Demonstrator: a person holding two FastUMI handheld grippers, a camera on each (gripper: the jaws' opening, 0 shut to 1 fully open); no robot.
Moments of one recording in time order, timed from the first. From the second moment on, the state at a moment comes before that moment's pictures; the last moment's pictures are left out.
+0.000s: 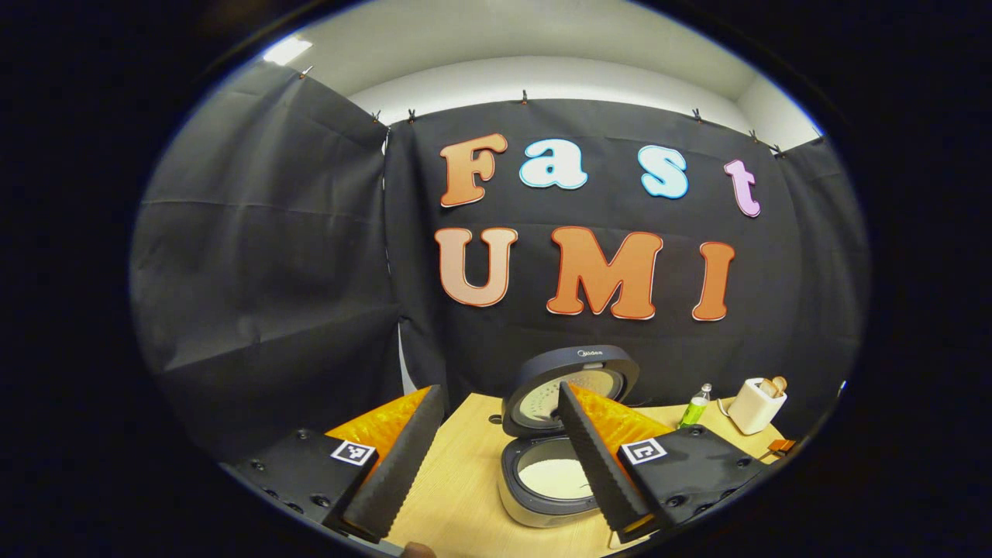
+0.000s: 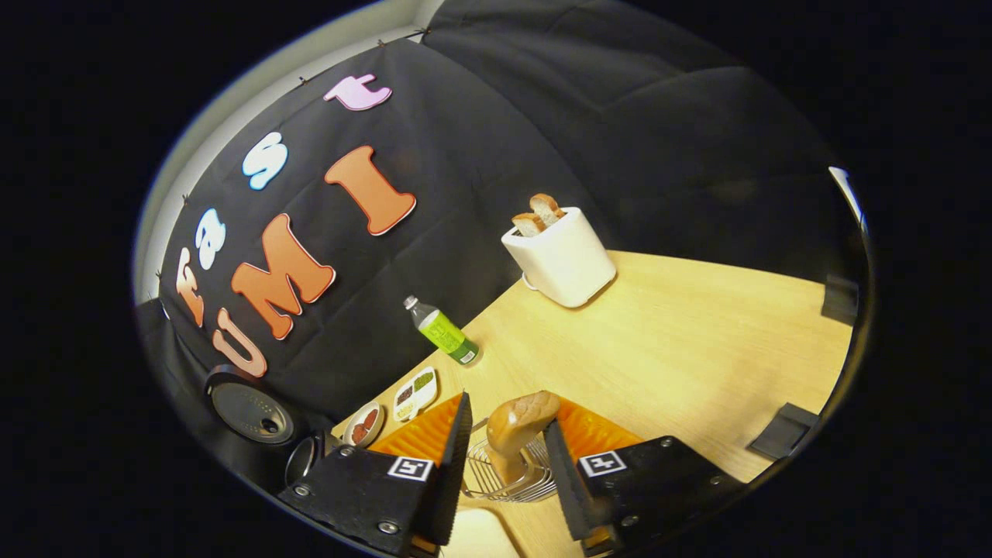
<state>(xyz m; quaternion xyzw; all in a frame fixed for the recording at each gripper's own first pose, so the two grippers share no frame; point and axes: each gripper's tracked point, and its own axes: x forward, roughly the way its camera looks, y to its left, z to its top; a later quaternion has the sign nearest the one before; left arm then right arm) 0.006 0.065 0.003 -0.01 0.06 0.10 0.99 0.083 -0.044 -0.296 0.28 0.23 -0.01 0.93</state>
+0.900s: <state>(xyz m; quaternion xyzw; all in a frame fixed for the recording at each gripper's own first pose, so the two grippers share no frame) -0.001 0.089 0.013 -0.01 0.04 0.10 0.99 0.060 0.034 -0.156 0.10 0.16 0.07 0.98</state>
